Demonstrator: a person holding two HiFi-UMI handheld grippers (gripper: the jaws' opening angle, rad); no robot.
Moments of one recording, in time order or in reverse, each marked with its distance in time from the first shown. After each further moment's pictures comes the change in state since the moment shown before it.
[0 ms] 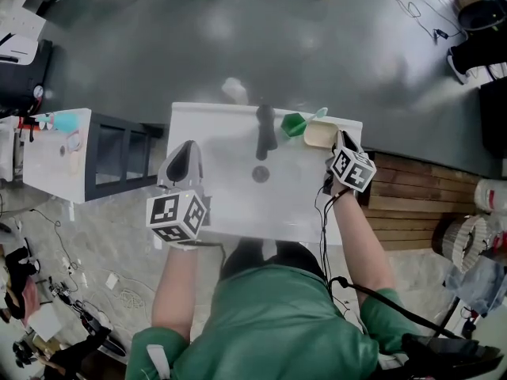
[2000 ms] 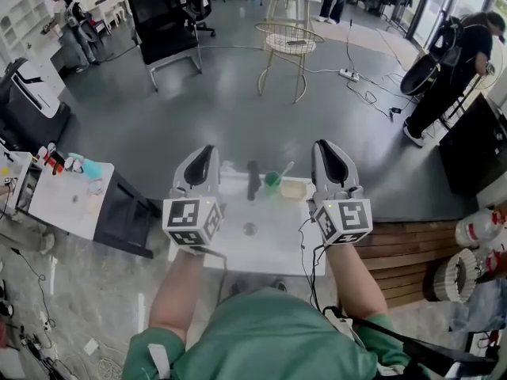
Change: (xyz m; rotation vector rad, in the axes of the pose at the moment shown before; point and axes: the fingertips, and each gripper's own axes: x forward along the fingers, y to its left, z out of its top) left arm -0.168 -0.119 0.195 0.186 -0.486 -0.169; right arm -0.398 0.223 0.222 -0.470 -0.851 0.379
